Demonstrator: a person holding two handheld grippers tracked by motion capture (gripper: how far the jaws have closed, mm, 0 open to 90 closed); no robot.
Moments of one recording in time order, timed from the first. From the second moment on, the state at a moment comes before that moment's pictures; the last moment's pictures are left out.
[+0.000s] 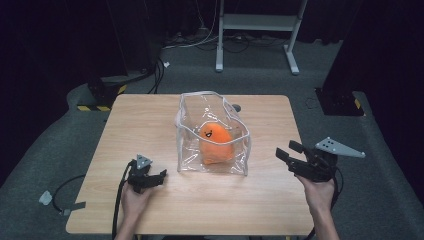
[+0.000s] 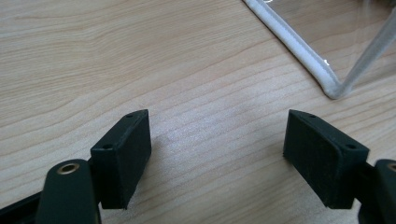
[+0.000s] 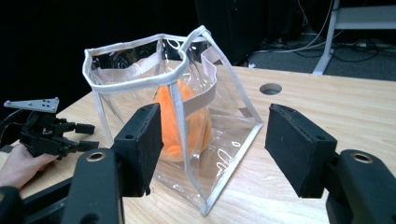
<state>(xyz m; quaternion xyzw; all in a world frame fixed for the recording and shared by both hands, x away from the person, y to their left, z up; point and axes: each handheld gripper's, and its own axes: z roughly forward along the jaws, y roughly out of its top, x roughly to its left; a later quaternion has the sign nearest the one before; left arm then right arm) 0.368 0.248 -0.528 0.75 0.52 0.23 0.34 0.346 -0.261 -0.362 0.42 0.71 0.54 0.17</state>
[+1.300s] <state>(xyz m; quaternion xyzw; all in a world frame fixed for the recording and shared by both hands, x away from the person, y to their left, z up) 0.368 0.248 -0.528 0.75 0.52 0.23 0.34 0.339 -0.265 -0.401 0.45 0.70 0.53 0.17</state>
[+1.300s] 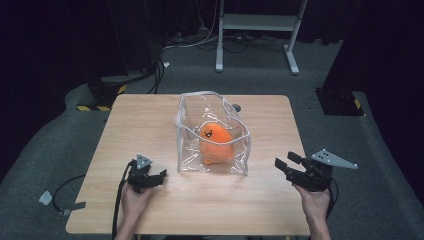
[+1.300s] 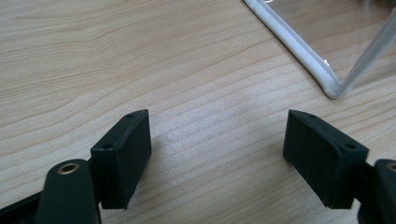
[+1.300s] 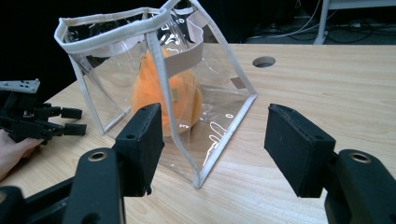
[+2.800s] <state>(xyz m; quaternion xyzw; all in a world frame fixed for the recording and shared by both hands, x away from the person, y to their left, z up) 0.368 0.248 -0.528 0.75 0.52 0.23 0.34 0.365 -0.251 -0.464 0.50 0.71 0.48 0.16</state>
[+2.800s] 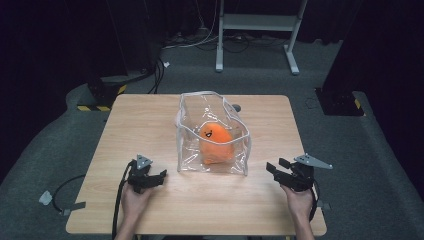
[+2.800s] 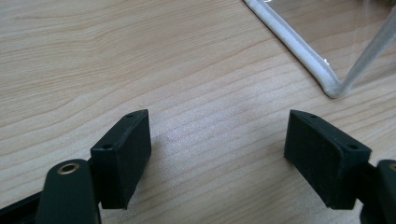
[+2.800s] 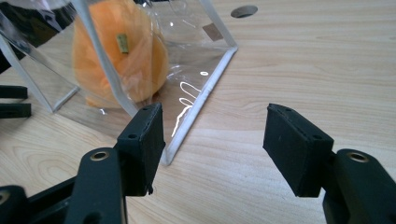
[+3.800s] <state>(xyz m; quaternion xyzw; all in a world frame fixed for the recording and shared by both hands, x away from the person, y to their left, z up) 0.368 0.248 -0.528 0.75 0.52 0.23 0.34 0.381 -0.240 -0.496 0.52 0.72 0.43 0.14</state>
